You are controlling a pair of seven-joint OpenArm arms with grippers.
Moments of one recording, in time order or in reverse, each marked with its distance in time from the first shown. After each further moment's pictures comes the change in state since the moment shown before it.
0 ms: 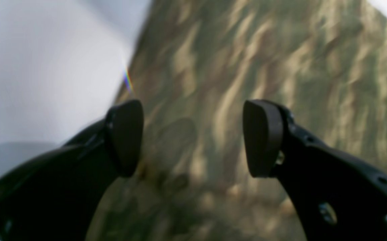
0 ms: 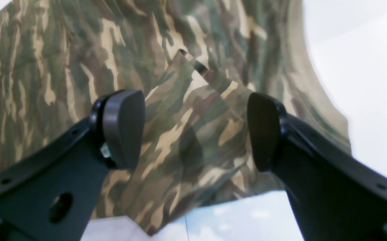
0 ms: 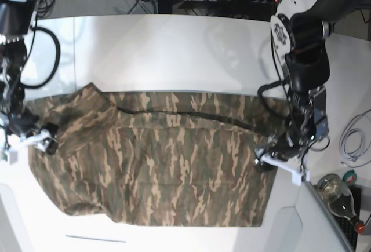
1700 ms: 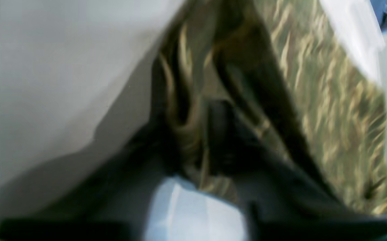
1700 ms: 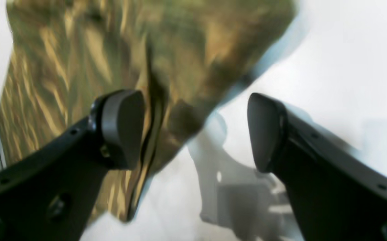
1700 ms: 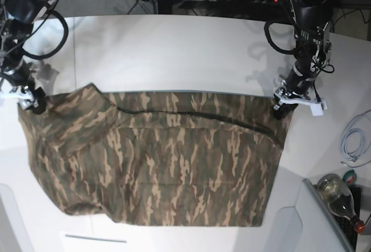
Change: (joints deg) left arm 21.2 -4.6 0.5 0.3 -26.3 -8.2 -12.9; right arm 1.6 -8.3 31.5 -23.7 2.3 14.6 2.8
